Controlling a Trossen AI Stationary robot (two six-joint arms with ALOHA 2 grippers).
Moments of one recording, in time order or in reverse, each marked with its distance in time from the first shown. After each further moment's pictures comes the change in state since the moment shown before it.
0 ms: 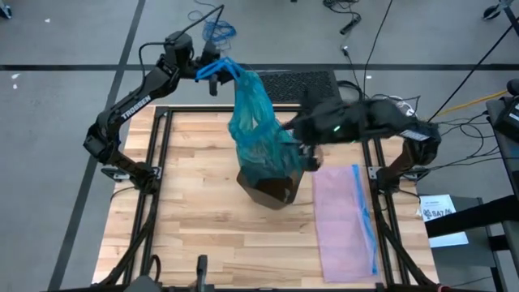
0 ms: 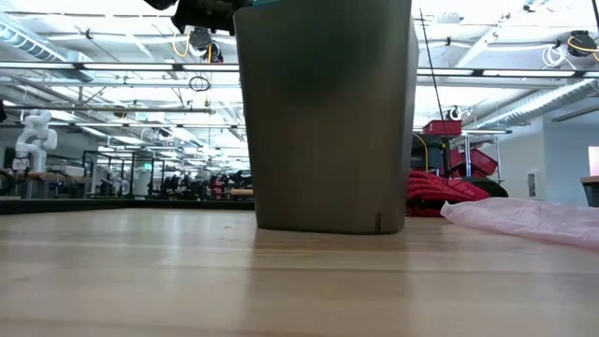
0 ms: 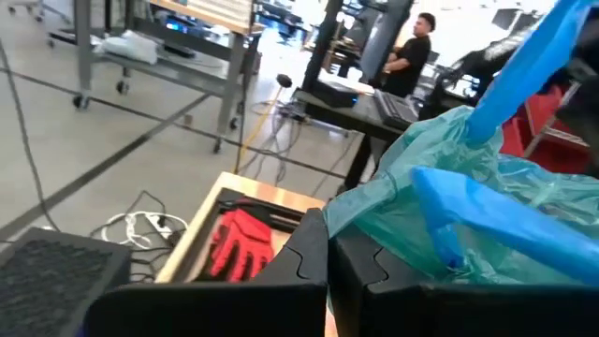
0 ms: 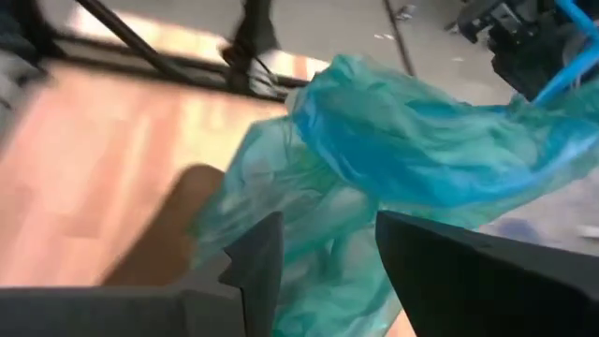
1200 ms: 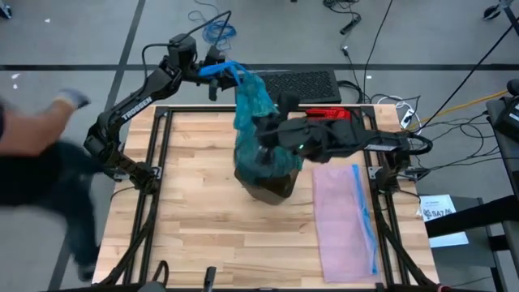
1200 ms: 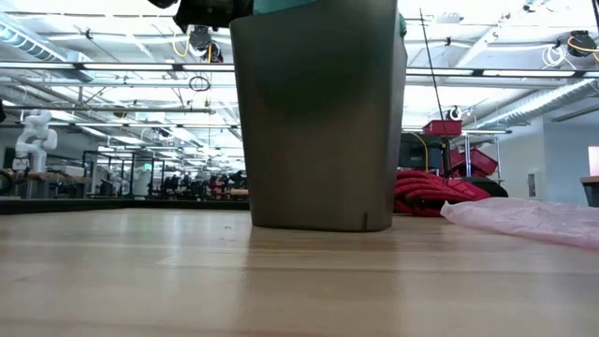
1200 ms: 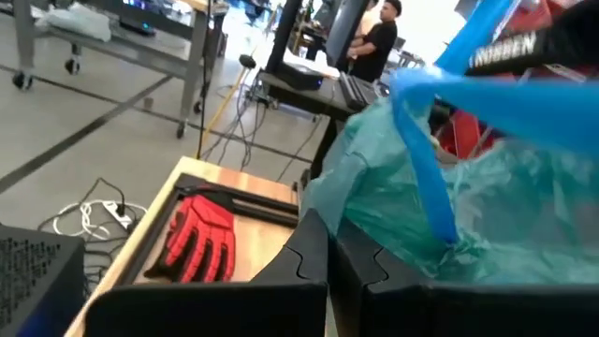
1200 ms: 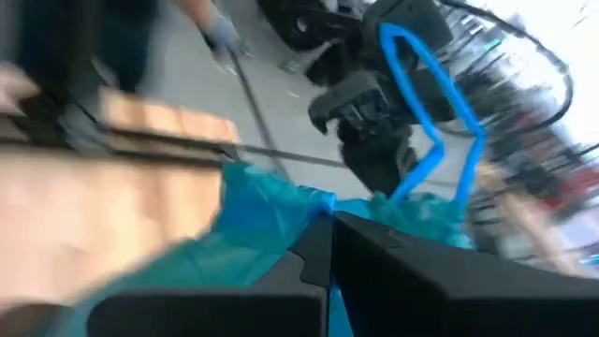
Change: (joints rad) left arm -0.045 0.000 0.002 -0.045 0.068 0.001; right arm 0.048 0.218 0.136 0.289 0.453 -0.088
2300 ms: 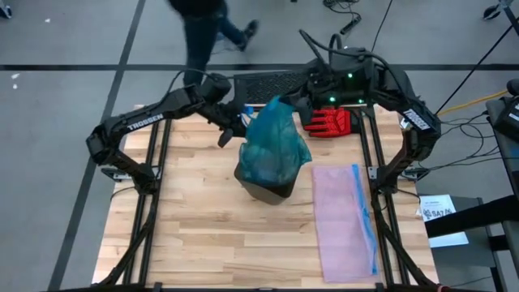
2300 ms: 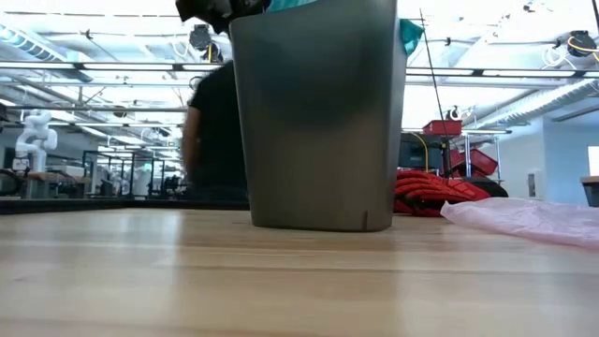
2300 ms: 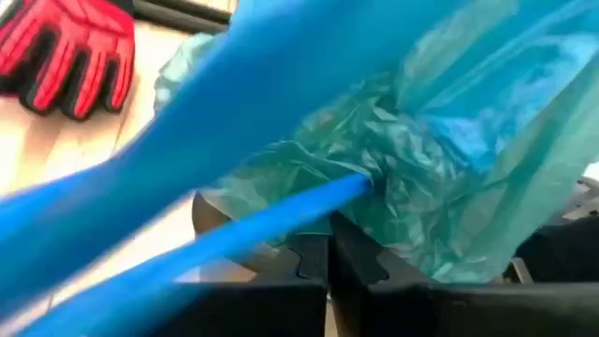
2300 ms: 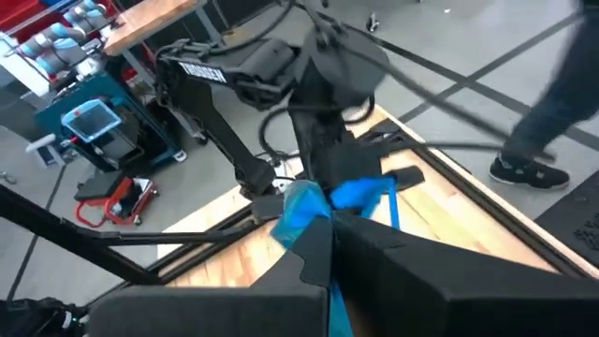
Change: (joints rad) left arm -0.327 0.001 -0.050 -0.497 -0.214 0.276; right arm -0.349 -0.216 0.001 -0.185 -0.769 0.698
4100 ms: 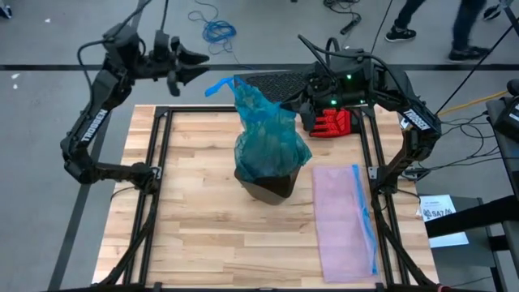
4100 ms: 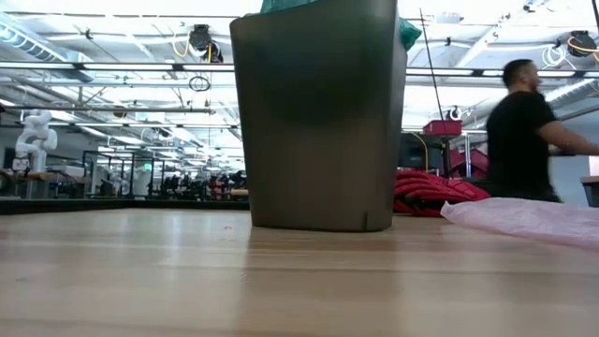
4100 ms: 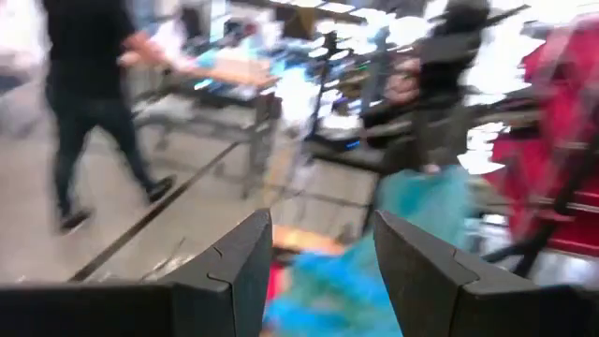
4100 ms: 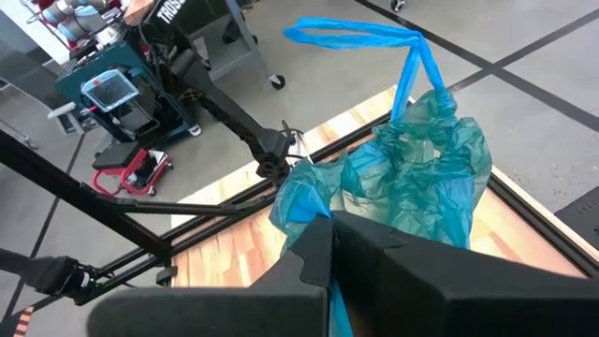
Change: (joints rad) left arm 0.392 -0.271 0.222 0.224 0.096 -0.236; right arm 0.001 -0.001 0.000 -0.033 -0.068 -0.041
